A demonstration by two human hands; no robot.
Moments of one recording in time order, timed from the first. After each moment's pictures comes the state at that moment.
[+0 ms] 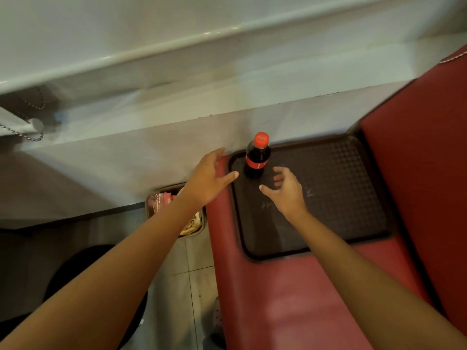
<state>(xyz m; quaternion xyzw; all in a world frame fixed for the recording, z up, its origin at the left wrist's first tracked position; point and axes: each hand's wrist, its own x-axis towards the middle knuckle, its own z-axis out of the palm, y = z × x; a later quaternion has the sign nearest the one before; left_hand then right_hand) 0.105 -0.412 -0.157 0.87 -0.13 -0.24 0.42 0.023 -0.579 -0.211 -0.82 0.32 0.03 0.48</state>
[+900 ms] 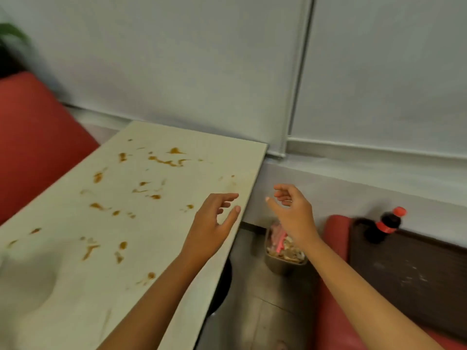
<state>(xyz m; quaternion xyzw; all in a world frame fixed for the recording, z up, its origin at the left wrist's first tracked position) -0.149 -0.065 0.064 0.88 0.00 0.13 0.45 -0.081 -0.232 0.045 -0.80 -0.05 -0.02 0.59</state>
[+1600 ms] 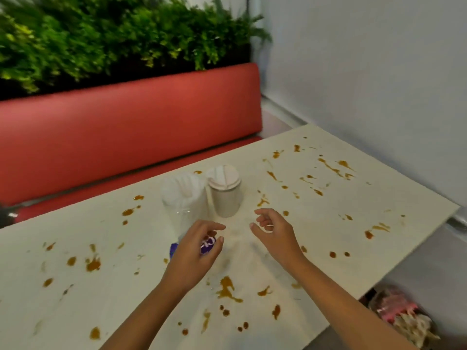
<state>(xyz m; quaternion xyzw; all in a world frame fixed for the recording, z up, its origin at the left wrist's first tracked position) -0.455 0.113 0.077 0.85 0.30 0.27 0.35 -0.279 0.034 0.061 -0.75 -0.36 0.24 0.50</state>
